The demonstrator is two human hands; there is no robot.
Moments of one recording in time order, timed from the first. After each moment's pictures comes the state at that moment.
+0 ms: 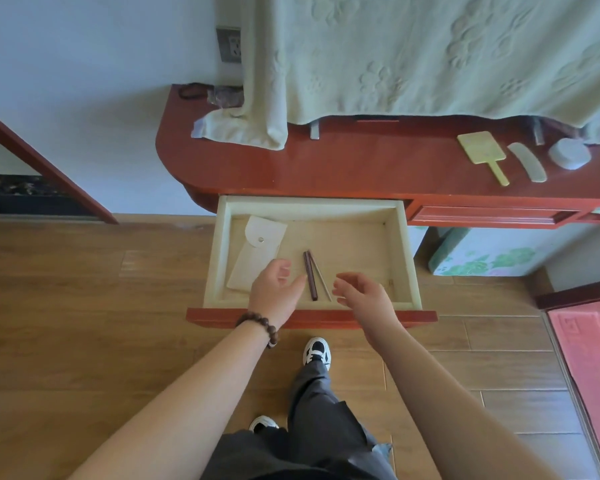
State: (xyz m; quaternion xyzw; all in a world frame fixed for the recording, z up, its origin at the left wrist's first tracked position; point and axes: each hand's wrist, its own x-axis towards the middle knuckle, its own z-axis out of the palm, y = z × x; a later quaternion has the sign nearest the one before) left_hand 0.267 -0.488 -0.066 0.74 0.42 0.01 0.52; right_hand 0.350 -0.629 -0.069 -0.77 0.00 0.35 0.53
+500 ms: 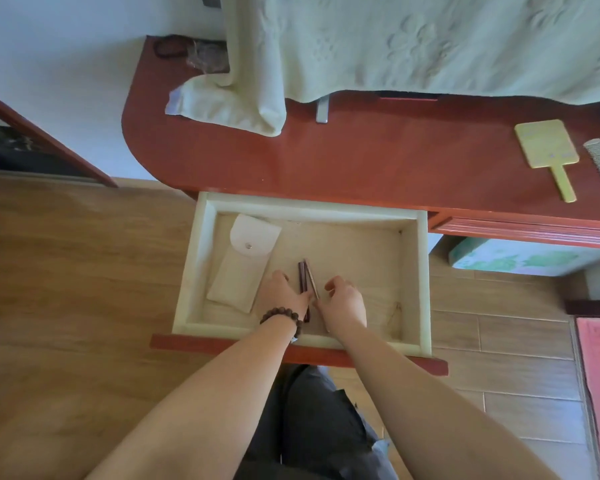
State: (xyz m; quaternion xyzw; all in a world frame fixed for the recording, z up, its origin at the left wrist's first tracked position) left_hand 0.359 -0.485 -0.157 0.73 0.55 -0.15 0.37; right_hand 0.419 -0.576 -0.168 -0.90 -0.09 0.38 0.20
